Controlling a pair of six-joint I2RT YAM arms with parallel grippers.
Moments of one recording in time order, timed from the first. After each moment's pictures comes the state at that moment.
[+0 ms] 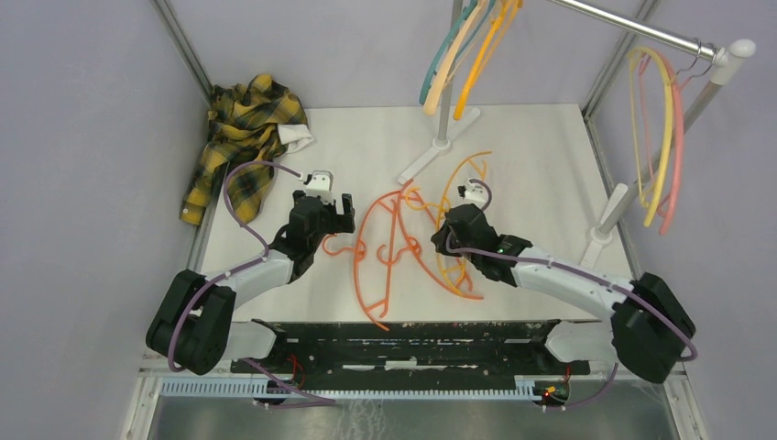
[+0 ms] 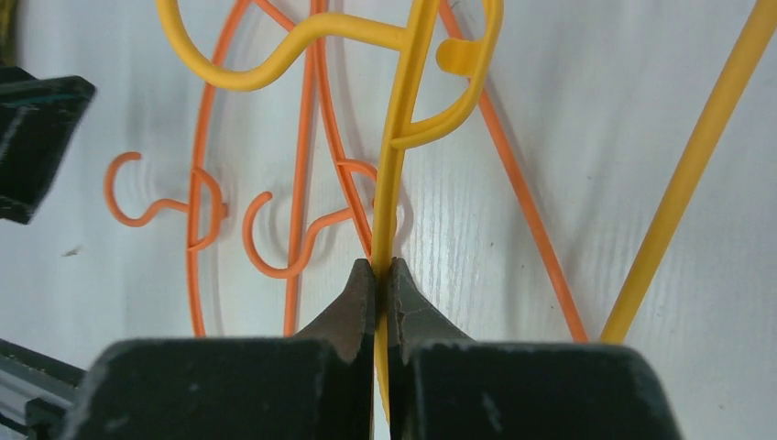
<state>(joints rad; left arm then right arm) -0.43 1.30 0.50 0.41 -0.20 -0.18 0.78 1.31 0.71 -0.11 0.28 0.78</state>
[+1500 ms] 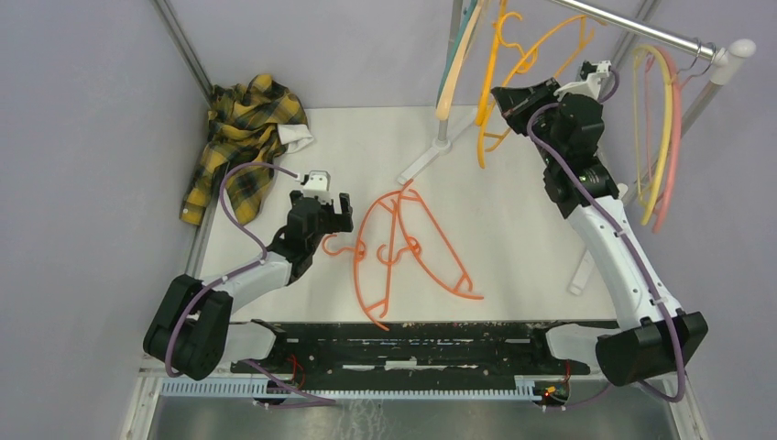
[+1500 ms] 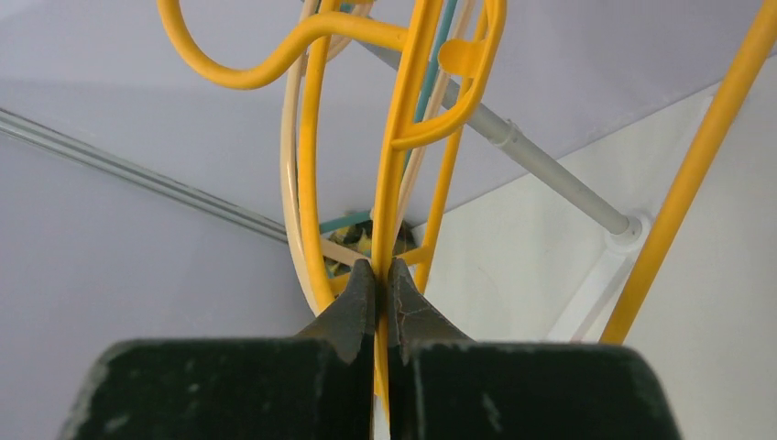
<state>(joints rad) -0.43 1.28 0.49 0.41 -0.23 -0.18 0.25 1.24 1.33 -0.08 0.04 0.87</state>
